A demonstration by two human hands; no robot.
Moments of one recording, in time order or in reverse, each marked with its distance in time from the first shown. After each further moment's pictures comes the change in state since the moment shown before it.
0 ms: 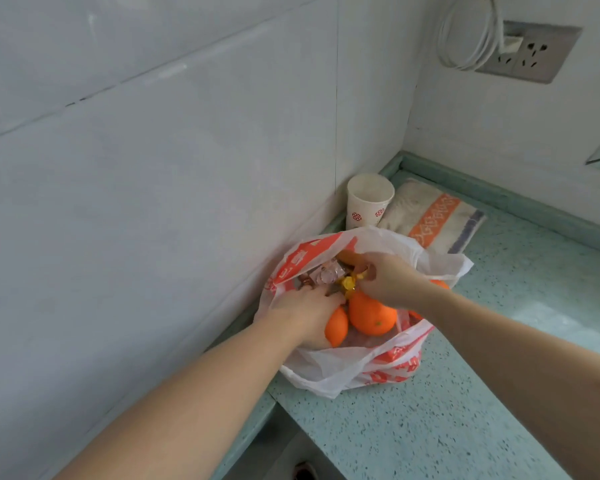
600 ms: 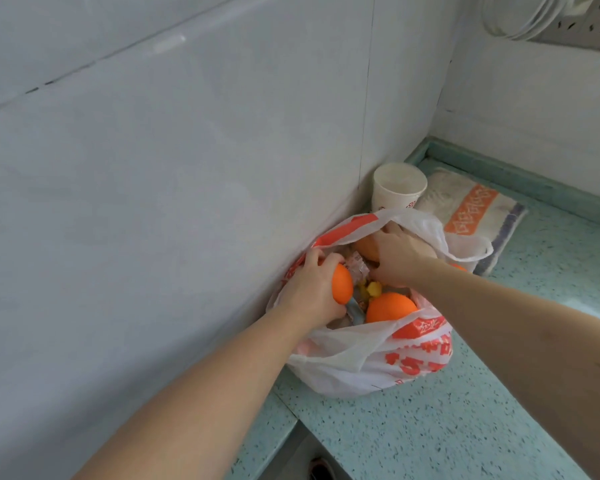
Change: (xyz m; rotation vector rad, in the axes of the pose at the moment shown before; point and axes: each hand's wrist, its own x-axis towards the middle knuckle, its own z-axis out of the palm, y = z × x) left_hand 0.025 -0.041 0.004 -0.438 0.338 -0.198; right_hand 0.070 -0.003 0.015 -0.435 0.028 -0.033
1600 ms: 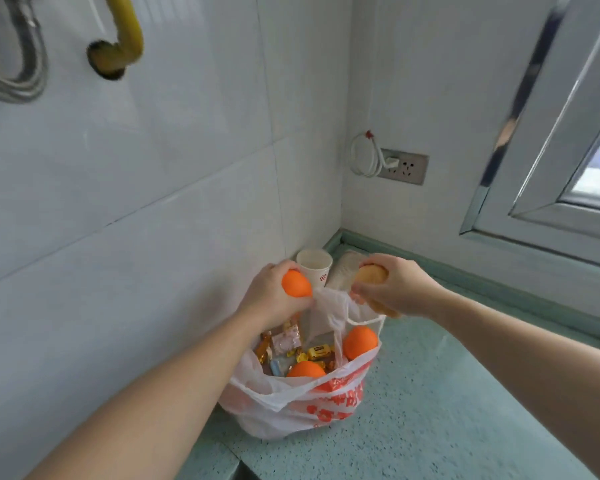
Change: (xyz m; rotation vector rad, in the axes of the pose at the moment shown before) left_hand -0.035 0.115 -0.092 -0.241 0.213 0.073; right_hand -0.170 0.050 -0.151 0.575 0.201 0.119
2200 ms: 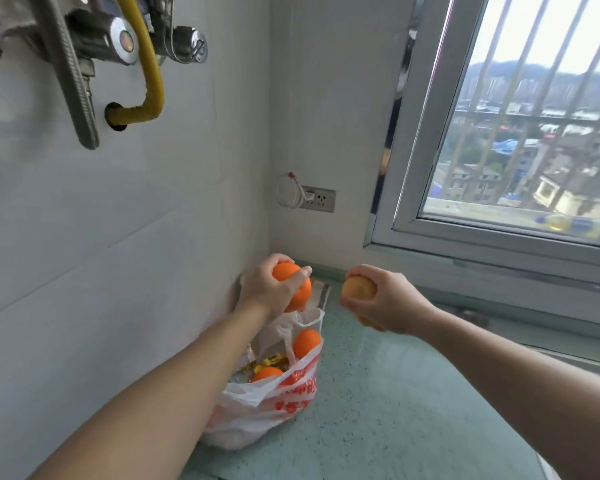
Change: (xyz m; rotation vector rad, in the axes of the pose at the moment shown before) left_hand -0.051 0.069 -0.032 -0.332 -0.018 0.226; right_hand -0.144 -0.055 -0.017 -0.001 0.323 0.127
